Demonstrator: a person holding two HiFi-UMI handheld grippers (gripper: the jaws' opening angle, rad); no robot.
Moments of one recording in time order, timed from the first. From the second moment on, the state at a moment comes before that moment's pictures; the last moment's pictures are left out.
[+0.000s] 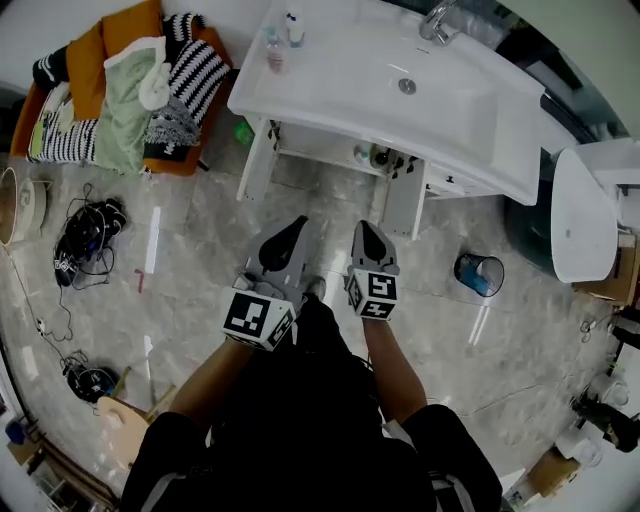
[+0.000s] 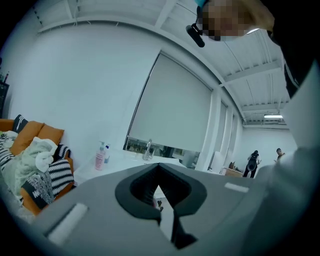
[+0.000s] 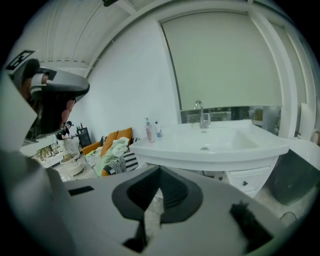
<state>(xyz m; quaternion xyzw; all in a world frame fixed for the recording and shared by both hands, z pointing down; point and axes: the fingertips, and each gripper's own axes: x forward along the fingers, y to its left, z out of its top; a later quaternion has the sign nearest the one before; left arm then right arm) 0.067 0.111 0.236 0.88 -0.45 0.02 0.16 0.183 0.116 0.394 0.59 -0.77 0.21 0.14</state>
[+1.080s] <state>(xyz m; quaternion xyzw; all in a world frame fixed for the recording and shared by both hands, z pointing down) 0.008 0.179 0.176 0.90 -0.42 0.01 0.13 0.108 0.186 0.237 0.56 -0.81 0.16 0.06</state>
